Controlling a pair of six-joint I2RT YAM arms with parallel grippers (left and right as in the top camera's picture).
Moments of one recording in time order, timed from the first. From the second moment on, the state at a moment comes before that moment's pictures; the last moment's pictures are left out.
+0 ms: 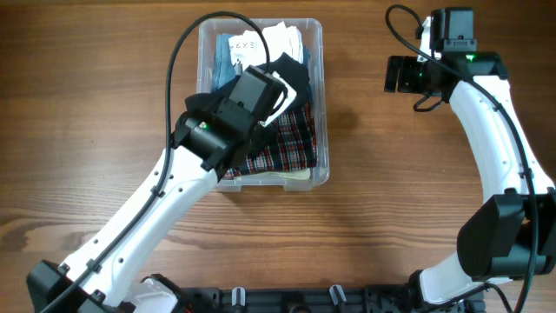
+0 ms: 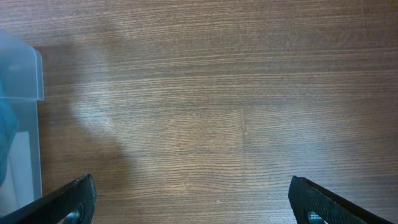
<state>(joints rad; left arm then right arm) -0.62 1.49 1.39 -0.94 -0.26 0.23 0.01 1.75 1.51 -0.83 0.05 0.09</state>
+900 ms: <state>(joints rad) -0.63 1.53 1.39 -1.12 -0.01 0.21 0.01 1.75 1.51 -0.83 0.05 0.09</state>
